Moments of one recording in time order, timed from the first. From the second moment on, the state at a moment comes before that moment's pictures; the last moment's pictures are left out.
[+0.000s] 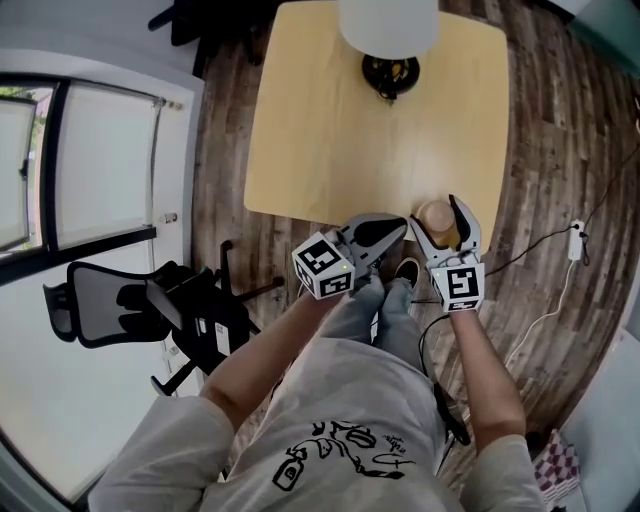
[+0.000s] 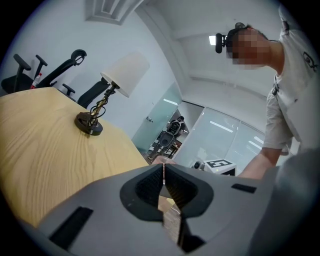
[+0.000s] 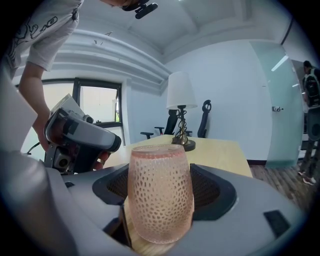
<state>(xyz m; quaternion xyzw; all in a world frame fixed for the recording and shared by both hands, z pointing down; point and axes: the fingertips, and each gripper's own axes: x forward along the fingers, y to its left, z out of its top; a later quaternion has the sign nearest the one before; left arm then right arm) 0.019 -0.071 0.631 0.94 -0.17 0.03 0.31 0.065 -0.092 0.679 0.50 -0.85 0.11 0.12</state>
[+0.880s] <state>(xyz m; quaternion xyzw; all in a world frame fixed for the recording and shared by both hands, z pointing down) 0.024 -0.072 0.667 0.94 -0.17 0.04 0.29 0.057 -0.092 0.704 0.50 -0.85 0.10 0.11</state>
